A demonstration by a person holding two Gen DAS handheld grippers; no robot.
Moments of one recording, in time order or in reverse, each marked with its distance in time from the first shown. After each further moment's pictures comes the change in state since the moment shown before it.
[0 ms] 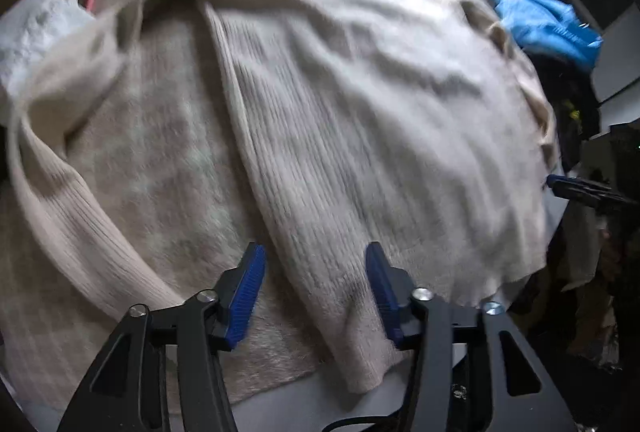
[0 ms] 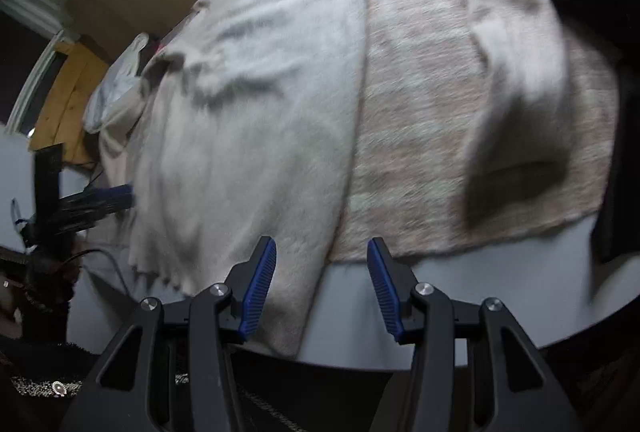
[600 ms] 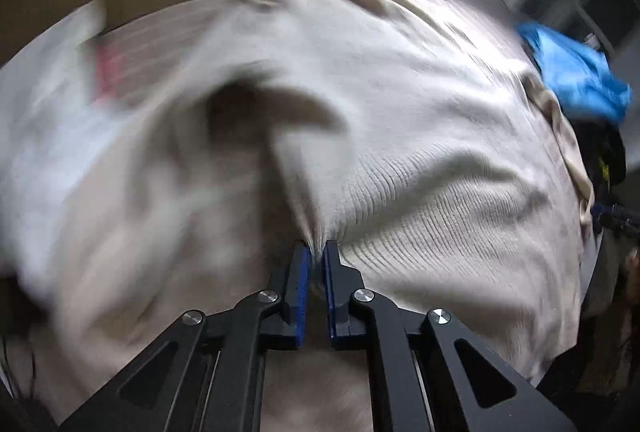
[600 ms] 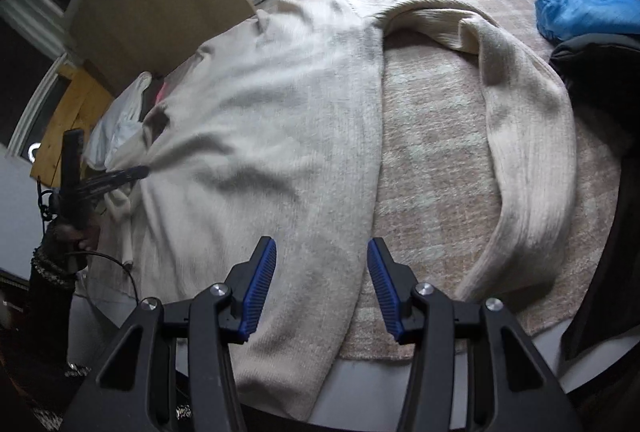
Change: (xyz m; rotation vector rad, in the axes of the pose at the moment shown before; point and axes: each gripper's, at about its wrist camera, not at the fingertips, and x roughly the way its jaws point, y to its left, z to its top) left arm -0.040 0.108 0.081 -0.071 -0.146 0.097; right arm -0.016 0.010 0.058 -0.014 -0.112 -0.015
